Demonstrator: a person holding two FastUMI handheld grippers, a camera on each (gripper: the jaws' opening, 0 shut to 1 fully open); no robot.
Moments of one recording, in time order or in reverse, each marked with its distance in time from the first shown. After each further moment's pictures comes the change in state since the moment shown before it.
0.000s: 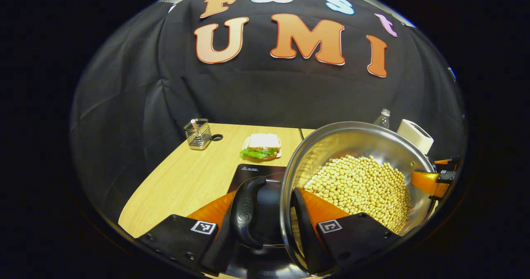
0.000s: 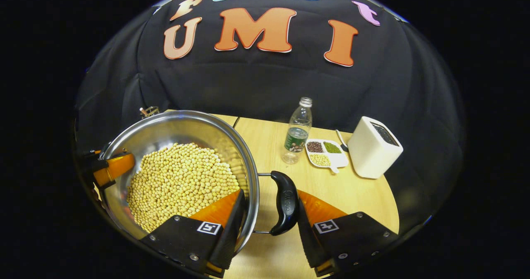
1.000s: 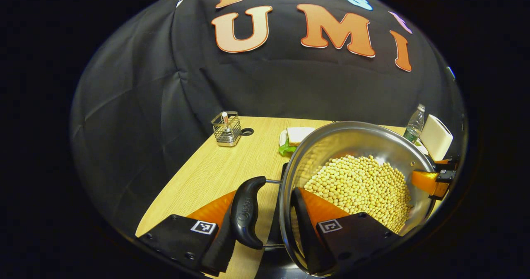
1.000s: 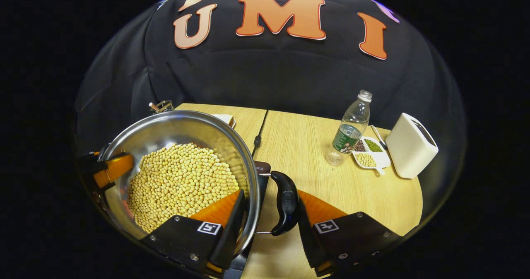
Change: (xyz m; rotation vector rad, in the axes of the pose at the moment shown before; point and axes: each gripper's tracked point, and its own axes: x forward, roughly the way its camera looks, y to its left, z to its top) left arm 0.035 0.078 -0.002 0.022 0.072 0.099; right arm 0.065 0.090 0.002 0.004 0.078 0.093
